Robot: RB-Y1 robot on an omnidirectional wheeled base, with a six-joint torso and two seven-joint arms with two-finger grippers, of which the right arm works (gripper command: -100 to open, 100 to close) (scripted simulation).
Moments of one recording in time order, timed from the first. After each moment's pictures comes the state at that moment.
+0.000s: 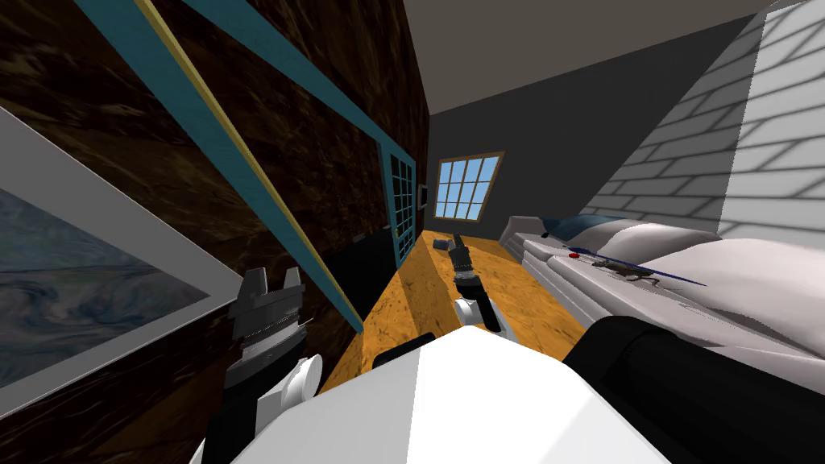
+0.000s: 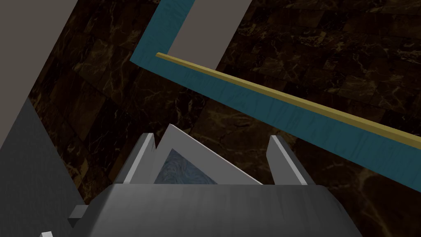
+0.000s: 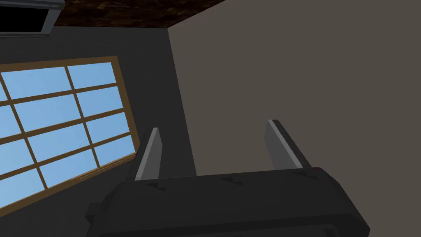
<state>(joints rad) 0.46 -0.01 -0.02 -2.25 0.03 -0.47 0.14</state>
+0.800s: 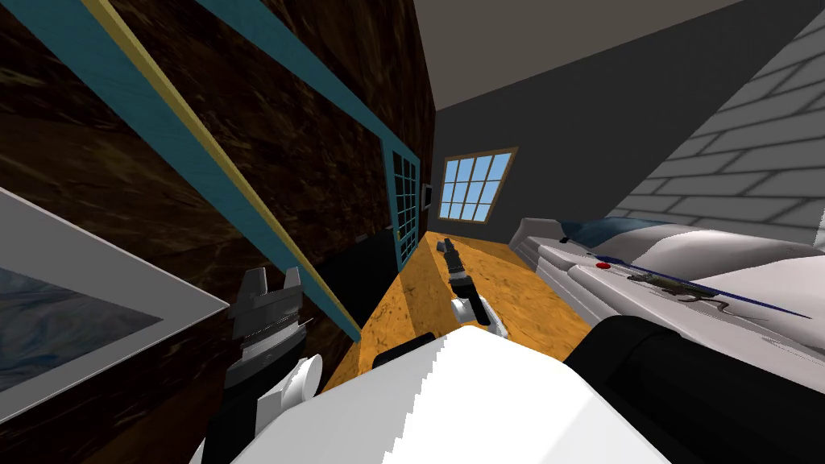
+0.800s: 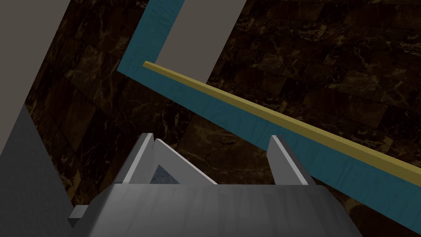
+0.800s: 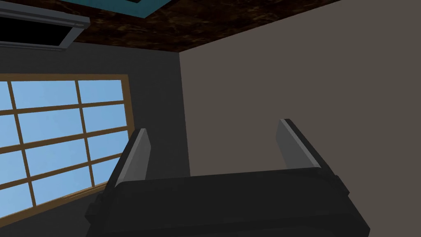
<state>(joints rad) 0.41 -0.05 -0.01 -2.10 0.05 -0.50 0.25</state>
